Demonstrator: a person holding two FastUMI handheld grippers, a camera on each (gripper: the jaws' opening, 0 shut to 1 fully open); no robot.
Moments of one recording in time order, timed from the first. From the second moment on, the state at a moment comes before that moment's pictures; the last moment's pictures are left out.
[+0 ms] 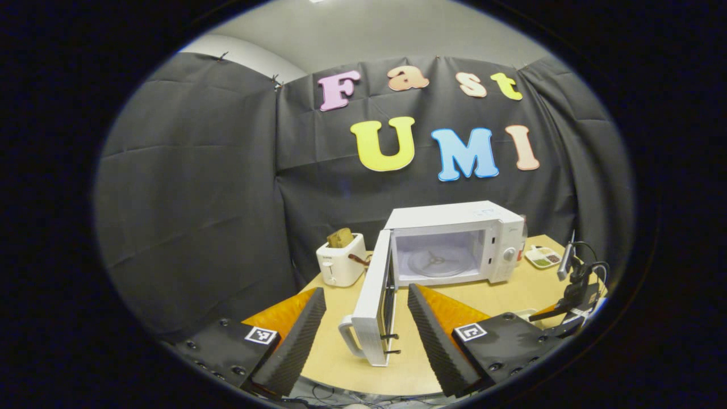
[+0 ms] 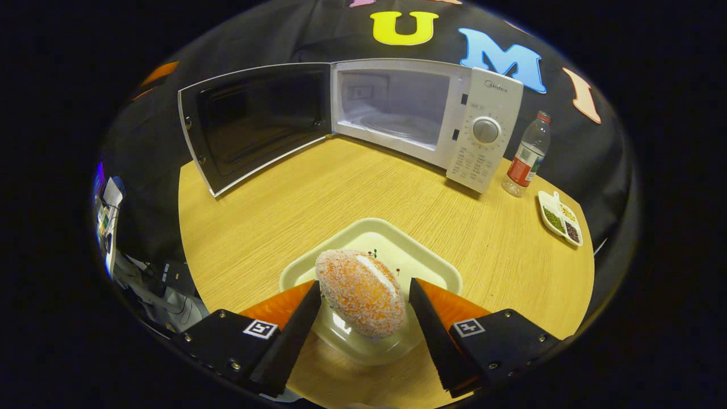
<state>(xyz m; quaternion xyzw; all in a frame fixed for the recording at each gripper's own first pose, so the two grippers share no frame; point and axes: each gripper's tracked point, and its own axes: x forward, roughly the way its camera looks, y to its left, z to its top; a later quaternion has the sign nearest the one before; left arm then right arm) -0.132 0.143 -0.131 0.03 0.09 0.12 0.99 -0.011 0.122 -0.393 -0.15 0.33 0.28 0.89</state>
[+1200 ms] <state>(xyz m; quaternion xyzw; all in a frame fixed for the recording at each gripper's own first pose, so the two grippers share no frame) -0.128 0.149 -0.115 0.05 0.10 0.14 0.98 0.047 0.193 -0.284 0.09 0.29 0.25 0.92</state>
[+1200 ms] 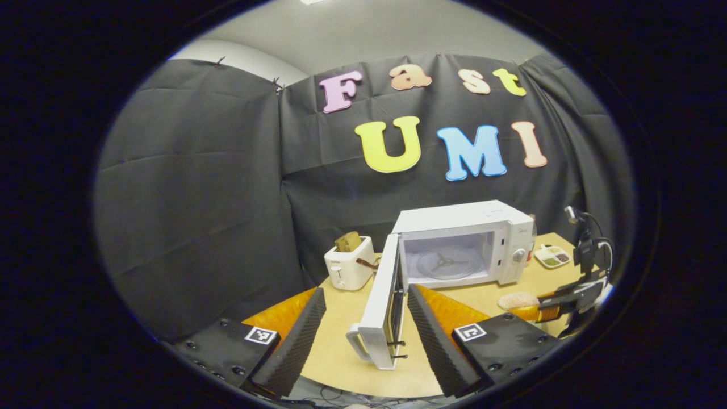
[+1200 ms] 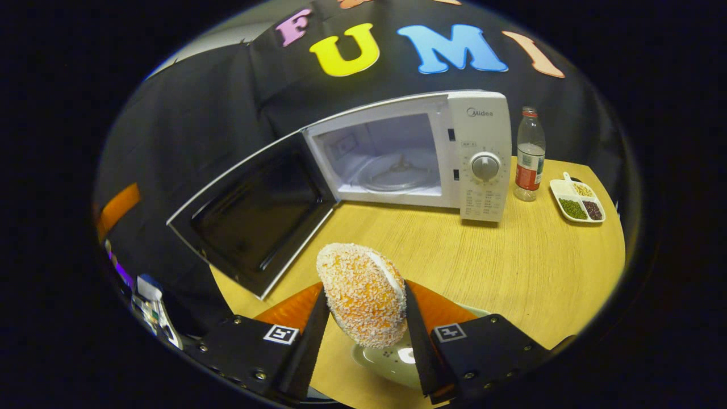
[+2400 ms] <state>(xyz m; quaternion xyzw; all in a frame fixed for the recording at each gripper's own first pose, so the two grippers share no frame) -0.046 0.189 -0.134 0.08 0.10 0.02 0.99 0.324 0.282 -0.295 0.35 0.14 -0.07 0.92</state>
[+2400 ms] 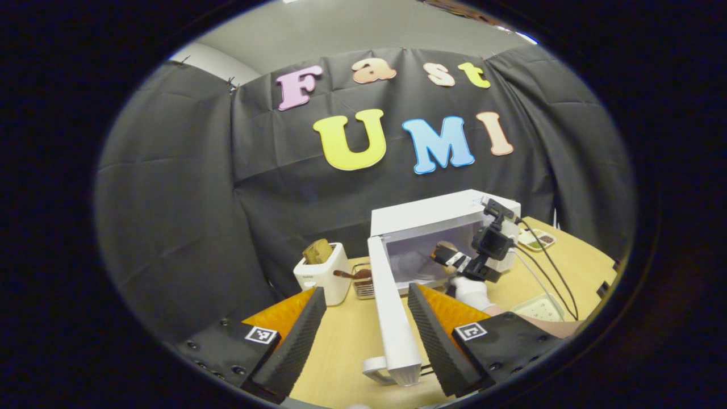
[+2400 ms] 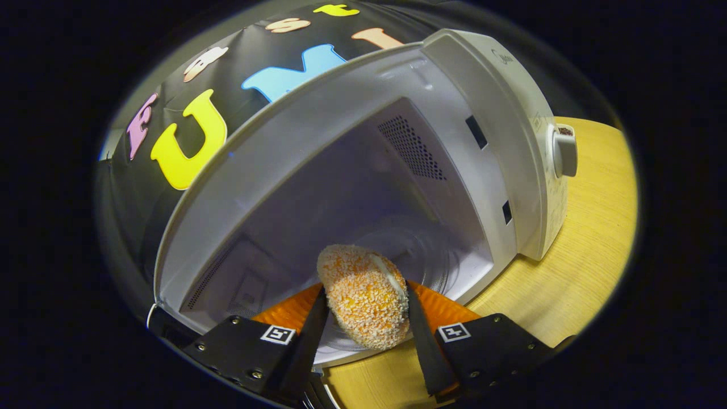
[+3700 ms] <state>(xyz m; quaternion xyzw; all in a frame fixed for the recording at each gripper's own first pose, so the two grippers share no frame) -0.125 0.312 -0.241 0.06 0.14 0.15 0.98 0.088 0.103 -0.140 0.08 0.08 0.00 0.99</state>
